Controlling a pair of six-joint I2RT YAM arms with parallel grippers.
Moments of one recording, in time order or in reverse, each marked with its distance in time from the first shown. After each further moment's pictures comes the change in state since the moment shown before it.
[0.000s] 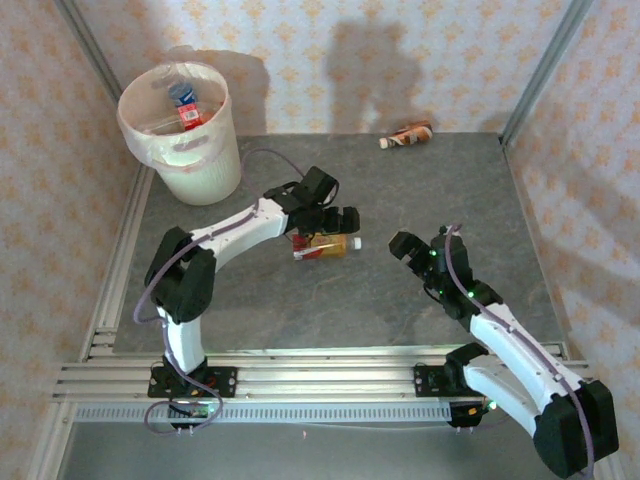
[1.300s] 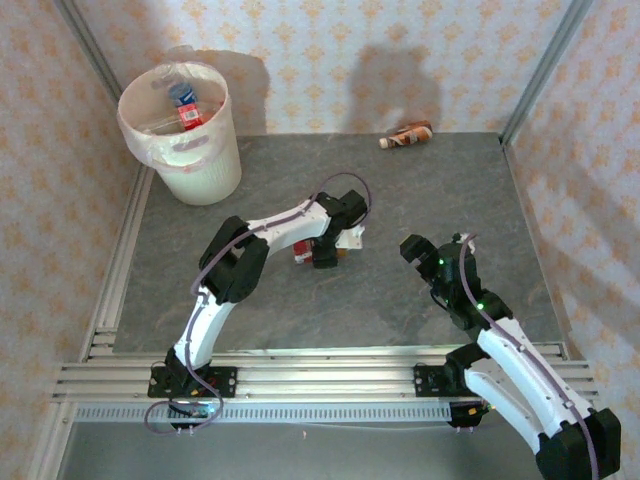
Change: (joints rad) left arm -0.095 0.363 0.278 -0.401 -0.380 1.275; right arm 0.000 -0.144 -0.005 -0.129 0.100 0.053
